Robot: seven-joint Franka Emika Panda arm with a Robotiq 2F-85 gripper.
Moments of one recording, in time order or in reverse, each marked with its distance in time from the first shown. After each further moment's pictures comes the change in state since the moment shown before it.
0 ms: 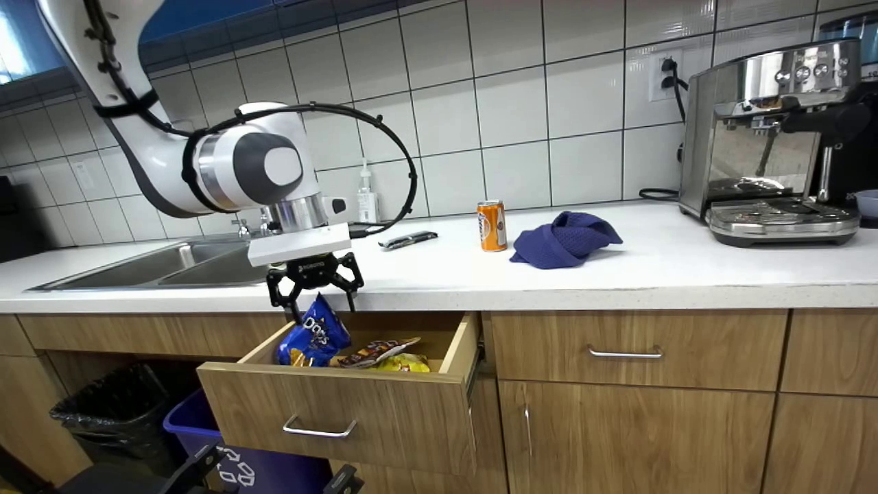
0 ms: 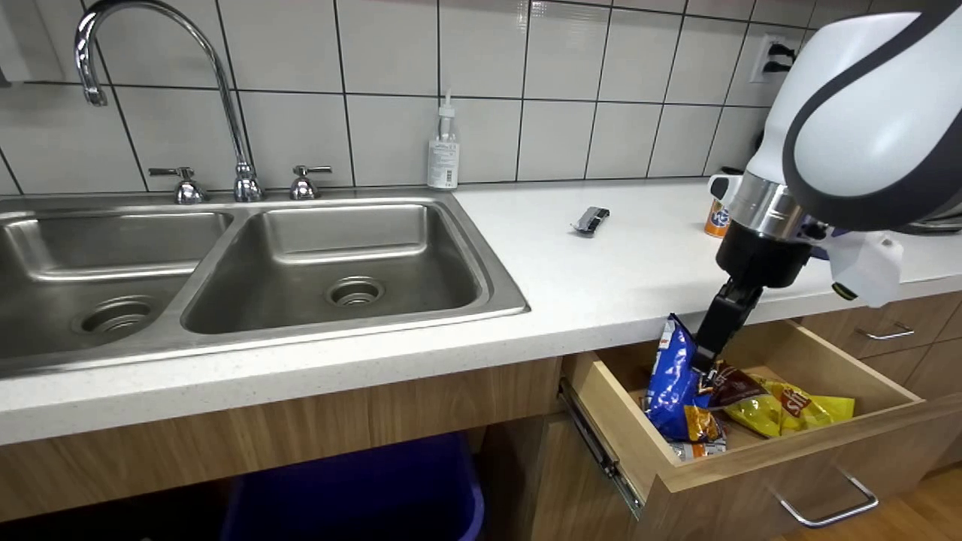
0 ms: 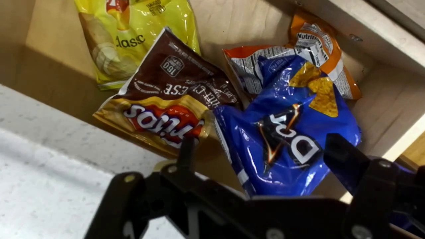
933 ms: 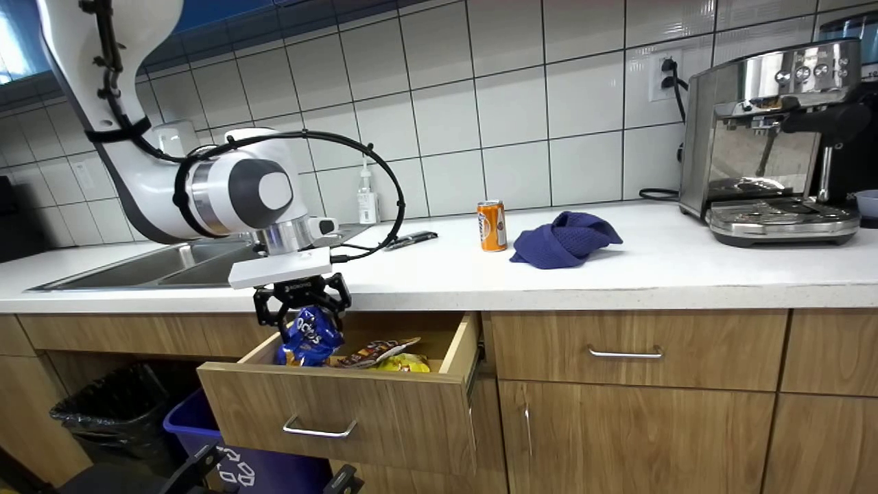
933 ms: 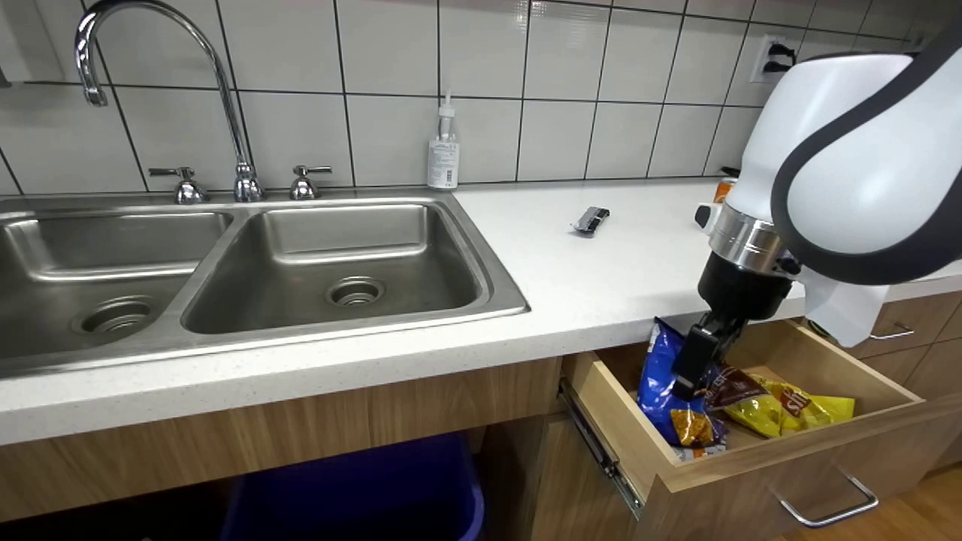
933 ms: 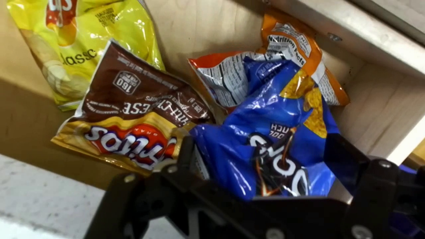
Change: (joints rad) arm 0.022 0.068 0.025 -0.017 -0.065 0.071 0.165
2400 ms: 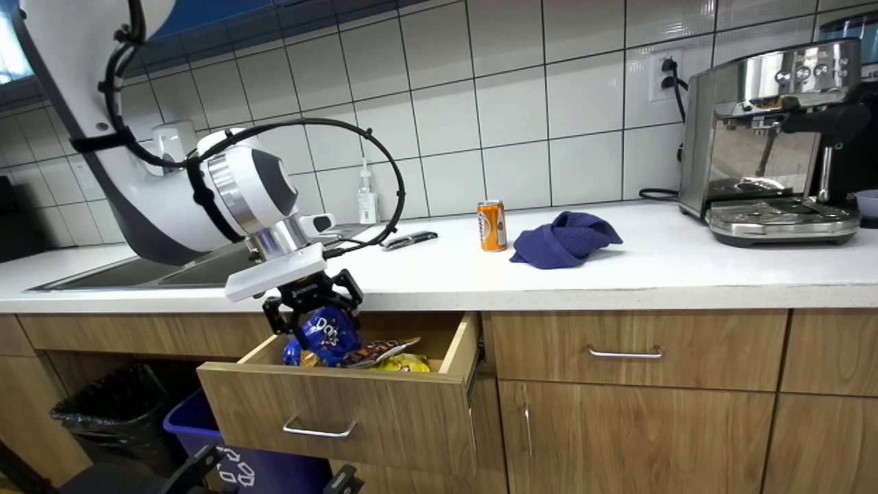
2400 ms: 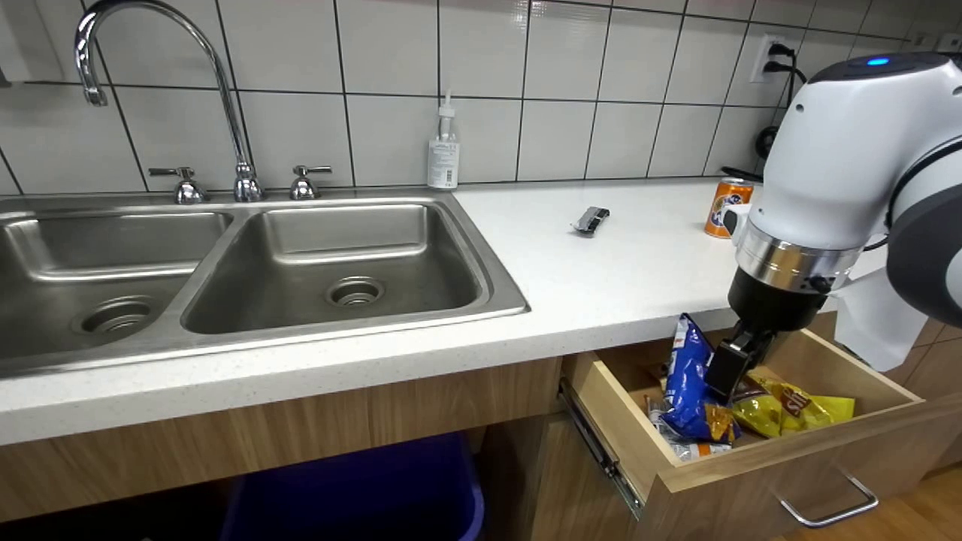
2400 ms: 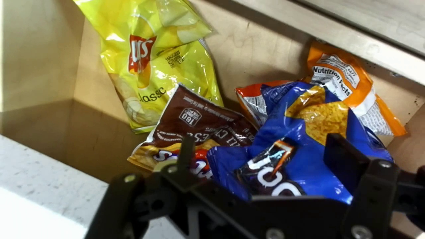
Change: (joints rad) arm 0.281 -0.038 -0.363 -0.053 -0.541 0.026 0.513
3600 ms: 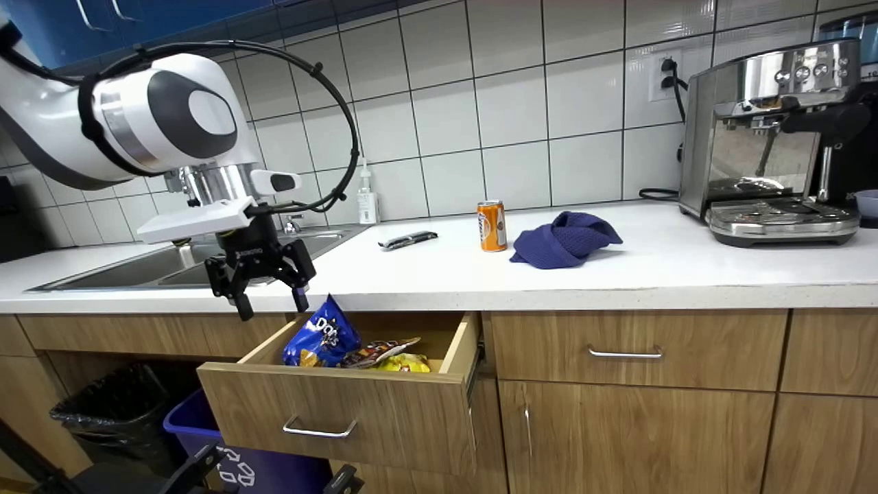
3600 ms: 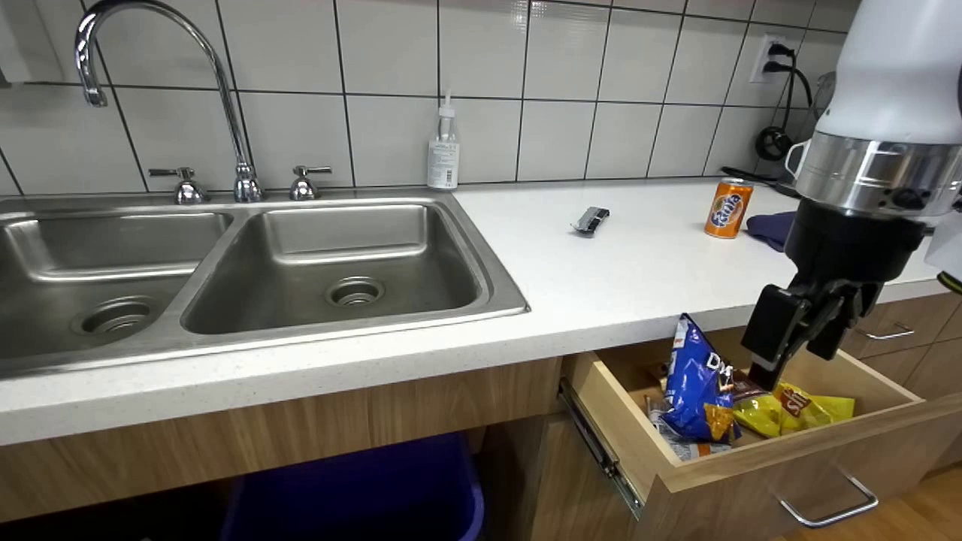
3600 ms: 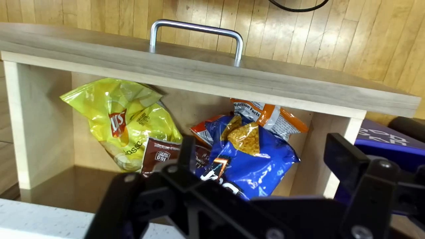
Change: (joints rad) arm -0.124 -0.372 0.253 -0.130 0.477 -0.335 -0.116
